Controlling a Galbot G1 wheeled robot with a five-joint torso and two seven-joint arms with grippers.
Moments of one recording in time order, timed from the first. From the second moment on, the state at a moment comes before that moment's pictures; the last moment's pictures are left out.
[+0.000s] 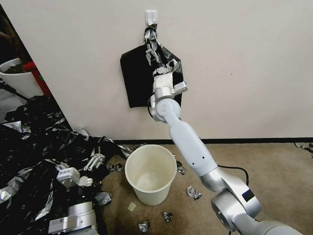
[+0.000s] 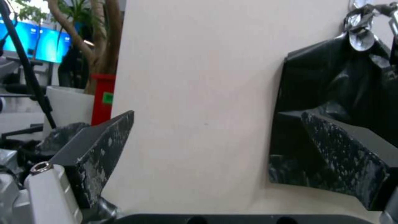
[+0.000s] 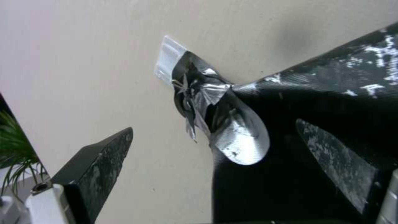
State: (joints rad) left arm 1.78 -1.61 -0.58 -2.25 -0.14 -0.41 -0.10; right arm -0.37 1.61 0.01 1.27 1.19 0.37 -0.07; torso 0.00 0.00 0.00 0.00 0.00
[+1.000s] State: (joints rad) left arm 1.78 -1.61 -0.60 -2.23 -0.13 -0.41 -0.10; right arm -0.29 1.61 0.02 1.15 1.18 0.36 -0.16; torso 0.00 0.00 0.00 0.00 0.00
